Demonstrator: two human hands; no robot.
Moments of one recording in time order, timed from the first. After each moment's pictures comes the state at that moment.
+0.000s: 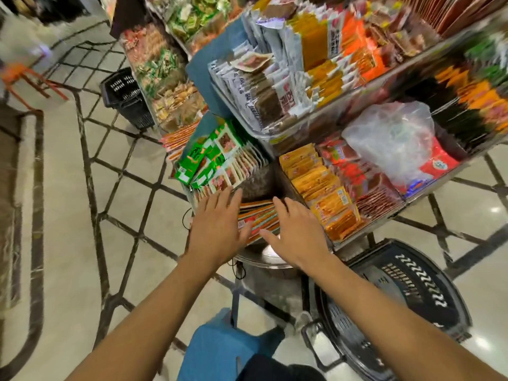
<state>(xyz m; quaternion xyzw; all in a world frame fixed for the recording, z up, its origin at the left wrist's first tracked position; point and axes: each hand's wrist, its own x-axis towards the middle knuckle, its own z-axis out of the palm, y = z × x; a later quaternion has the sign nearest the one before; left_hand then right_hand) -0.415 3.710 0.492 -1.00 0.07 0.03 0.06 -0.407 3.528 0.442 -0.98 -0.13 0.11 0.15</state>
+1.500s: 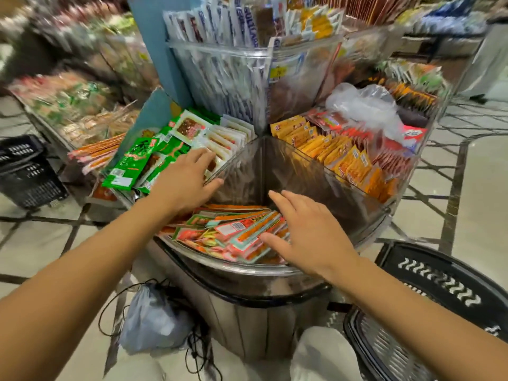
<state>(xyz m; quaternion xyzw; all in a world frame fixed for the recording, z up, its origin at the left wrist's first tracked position) -0.246 3.830 0.291 -0.95 0.29 -0.11 -0.05 -0.414 3.611 0.257 -0.99 -0.04 -0.10 0.09</state>
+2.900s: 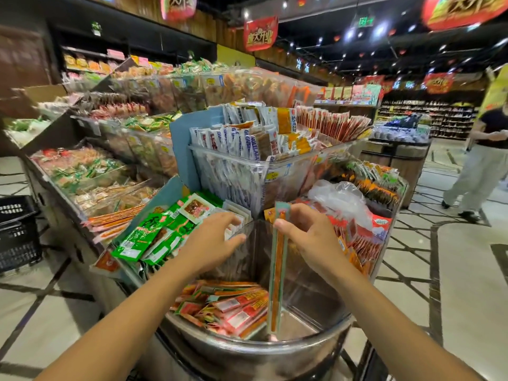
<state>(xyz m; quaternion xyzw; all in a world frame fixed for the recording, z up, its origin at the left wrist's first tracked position) -0.271 3.795 0.333 -0.89 0.32 -0.14 -0.29 -0.383 3.596 0.361 -0.82 -0.07 -0.29 0.49</state>
